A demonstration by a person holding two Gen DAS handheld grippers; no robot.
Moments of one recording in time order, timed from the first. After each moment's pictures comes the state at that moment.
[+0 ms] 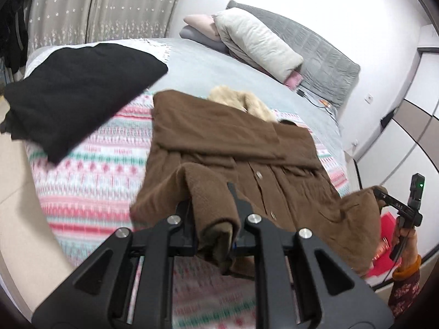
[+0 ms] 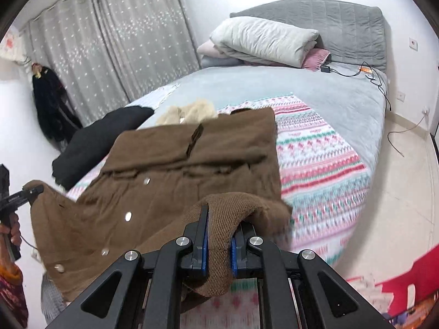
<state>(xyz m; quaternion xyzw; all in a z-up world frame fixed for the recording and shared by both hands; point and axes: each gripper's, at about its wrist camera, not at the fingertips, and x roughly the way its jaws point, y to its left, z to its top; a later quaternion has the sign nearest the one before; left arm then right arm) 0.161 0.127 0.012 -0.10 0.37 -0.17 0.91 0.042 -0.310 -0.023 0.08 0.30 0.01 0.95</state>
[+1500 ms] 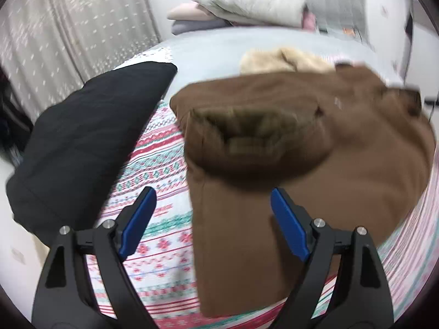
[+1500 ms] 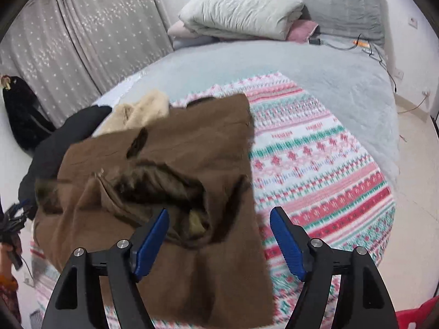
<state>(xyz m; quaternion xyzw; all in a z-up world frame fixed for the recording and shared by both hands) 0.280 0.097 -0.071 0.17 0.37 -0.12 0.90 0.191 -0.385 -0.072 0.10 0.37 -0.02 0.92</state>
